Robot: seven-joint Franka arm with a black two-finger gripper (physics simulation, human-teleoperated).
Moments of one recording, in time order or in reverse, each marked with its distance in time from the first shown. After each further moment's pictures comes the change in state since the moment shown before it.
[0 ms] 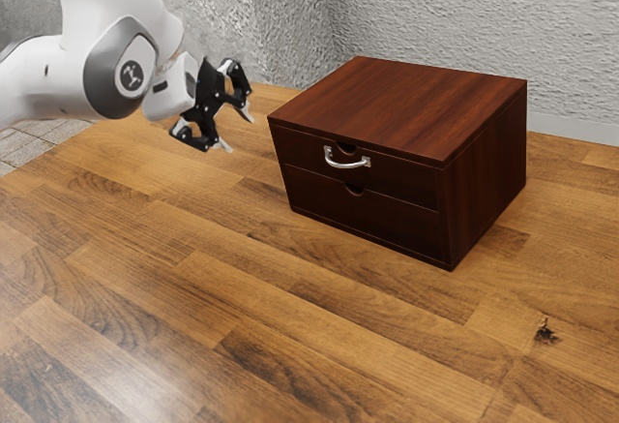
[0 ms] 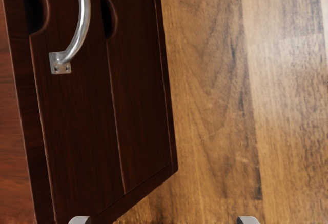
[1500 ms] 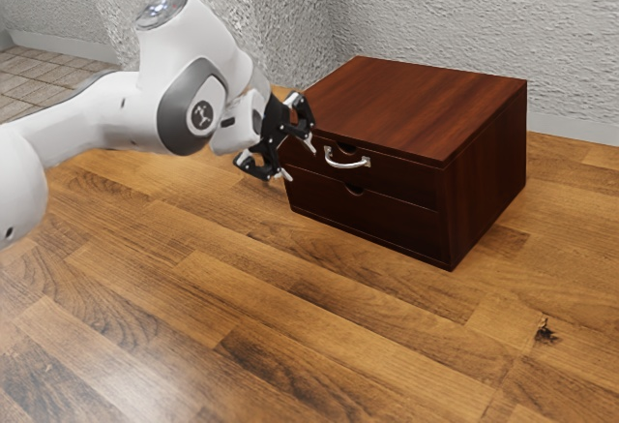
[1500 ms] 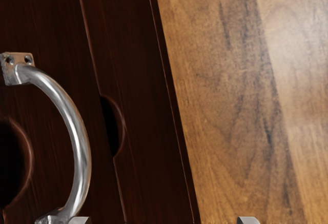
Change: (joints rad) arm -0.006 0.088 -0.102 -0.029 -0.030 0.109 0.014
